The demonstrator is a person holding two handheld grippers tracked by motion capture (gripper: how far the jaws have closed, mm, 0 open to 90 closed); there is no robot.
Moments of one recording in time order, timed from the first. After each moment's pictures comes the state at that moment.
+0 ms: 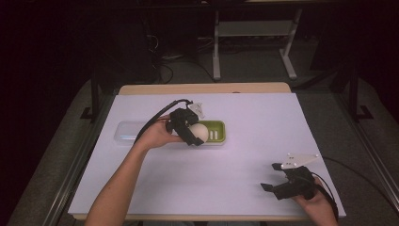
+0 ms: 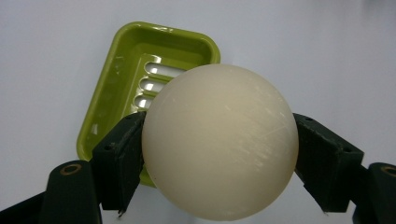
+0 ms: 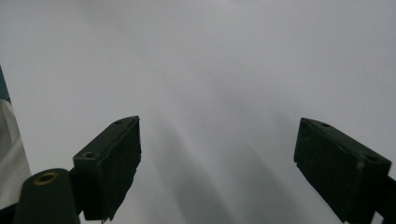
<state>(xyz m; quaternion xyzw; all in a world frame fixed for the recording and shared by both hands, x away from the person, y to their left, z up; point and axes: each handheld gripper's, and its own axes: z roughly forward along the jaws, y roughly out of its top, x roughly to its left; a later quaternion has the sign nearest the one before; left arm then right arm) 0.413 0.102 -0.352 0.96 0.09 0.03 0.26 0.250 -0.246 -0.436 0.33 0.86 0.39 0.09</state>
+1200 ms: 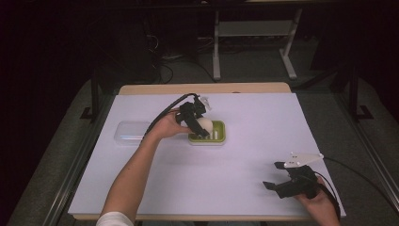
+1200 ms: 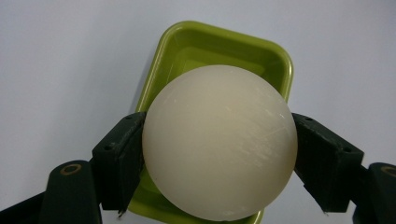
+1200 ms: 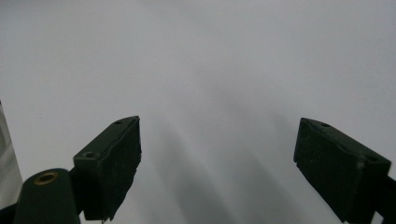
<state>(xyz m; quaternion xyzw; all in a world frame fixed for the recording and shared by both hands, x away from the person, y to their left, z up) 0.461 0.082 -0.382 0.97 0.12 0.02 0.23 0.252 -0.252 -0.435 0.33 0.86 0.38 0.10</state>
